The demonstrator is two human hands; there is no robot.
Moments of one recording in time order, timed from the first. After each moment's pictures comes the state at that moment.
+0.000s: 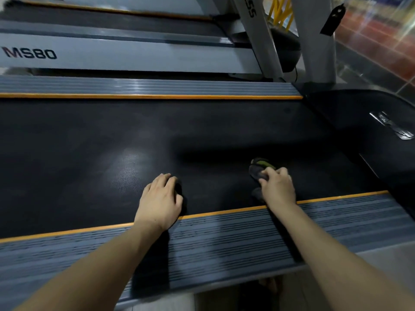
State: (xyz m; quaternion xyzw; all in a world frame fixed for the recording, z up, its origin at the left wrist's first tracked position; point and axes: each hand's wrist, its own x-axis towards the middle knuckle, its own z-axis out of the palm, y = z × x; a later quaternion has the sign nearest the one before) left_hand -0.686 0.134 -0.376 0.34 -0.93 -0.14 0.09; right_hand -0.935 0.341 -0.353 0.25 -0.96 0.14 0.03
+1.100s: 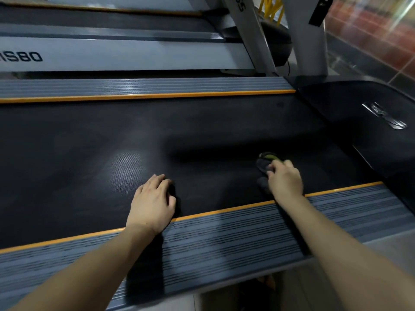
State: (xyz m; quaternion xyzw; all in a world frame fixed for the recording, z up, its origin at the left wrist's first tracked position) left_hand -0.686 0.136 -0.375 0.33 -0.93 -0.15 0.10; right_hand -0.965 0.357 -0.351 0.23 -0.96 0.14 0.07
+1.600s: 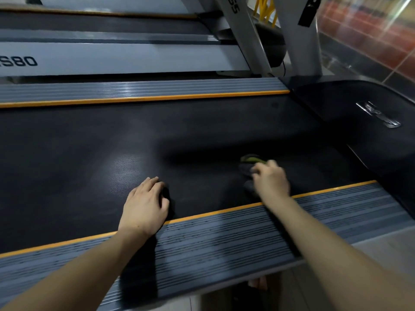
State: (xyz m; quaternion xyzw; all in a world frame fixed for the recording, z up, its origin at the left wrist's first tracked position) left_hand -0.686 0.133 -0.376 0.33 -0.93 -0.14 0.09; right_hand -0.954 0.348 -0.354 0.28 -0.95 0.16 0.05
